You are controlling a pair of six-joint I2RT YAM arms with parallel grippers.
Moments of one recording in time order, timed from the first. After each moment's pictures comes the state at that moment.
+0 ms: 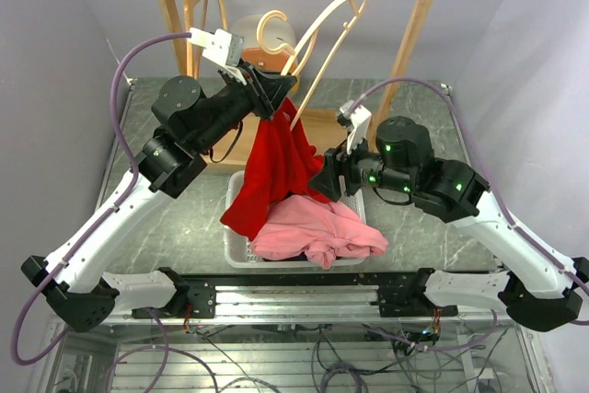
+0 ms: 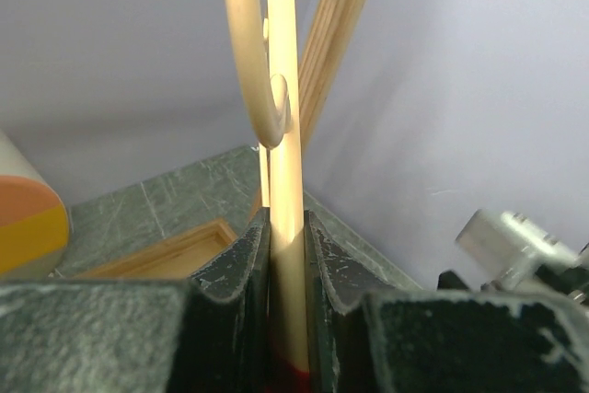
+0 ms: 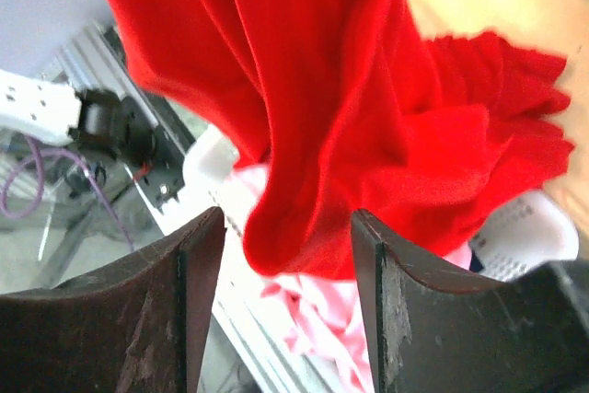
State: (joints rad) left arm -0.72 1.20 1.47 -0.04 0.06 -0.31; right arm 0.92 1.11 1.41 -0.77 -0.11 0.23
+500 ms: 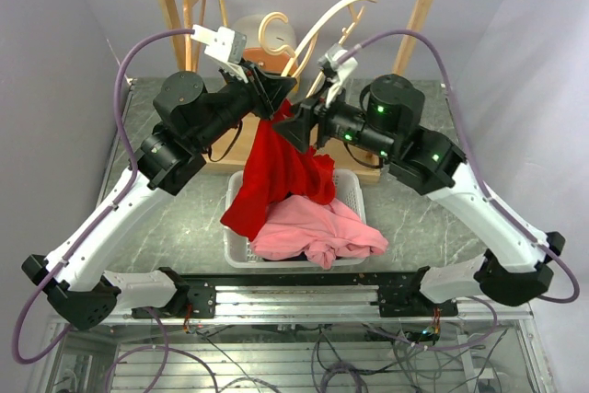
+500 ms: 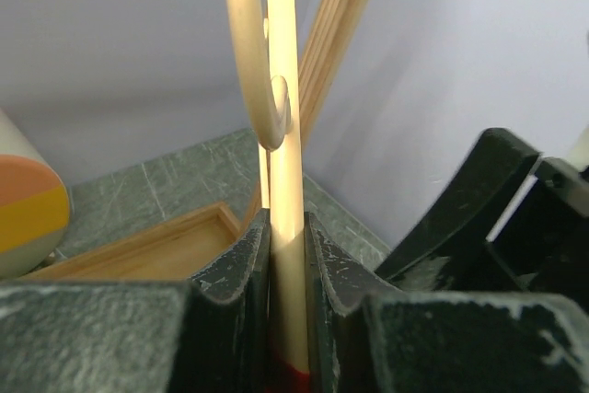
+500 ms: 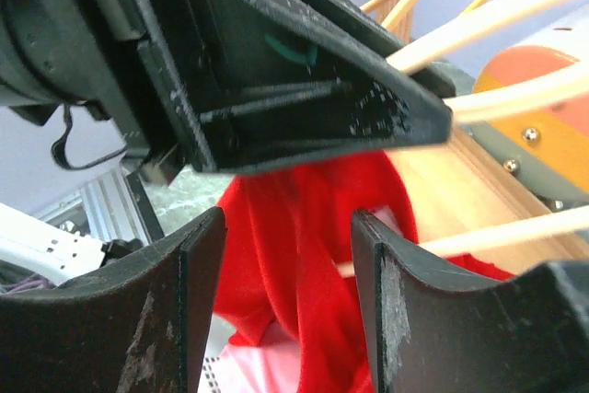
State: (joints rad) left arm -0.72 1.21 1.51 -0.12 0.07 -0.32; right arm 0.93 1.32 1.70 -0.47 -0.09 0.13
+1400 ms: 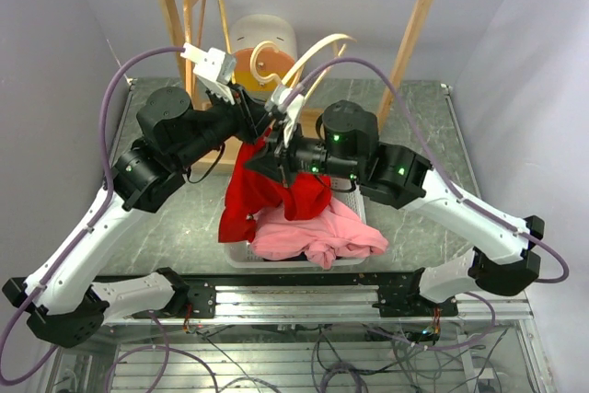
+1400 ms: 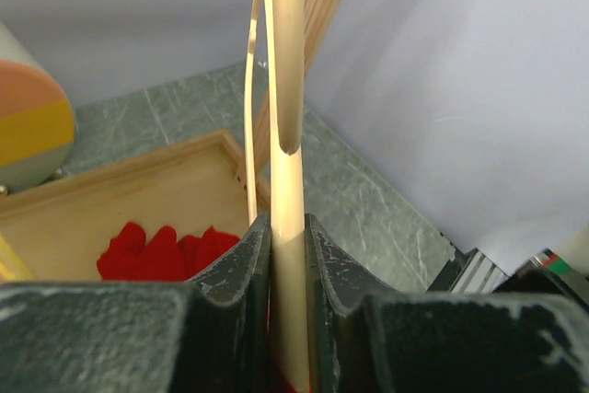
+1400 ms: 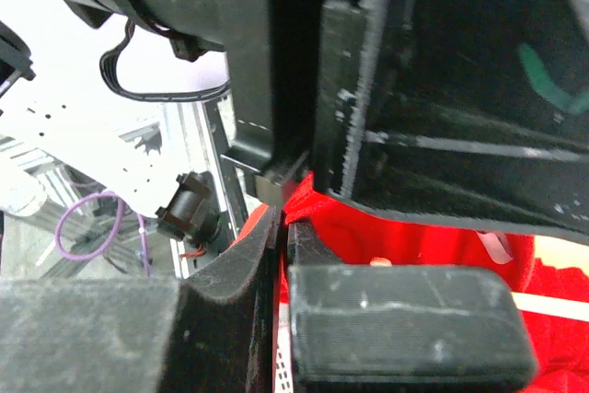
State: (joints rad) left arm -0.72 1.11 1.48 -0.33 0.06 -0.34; right arm 1.12 1.41 1.69 -0.46 -0.18 0.11
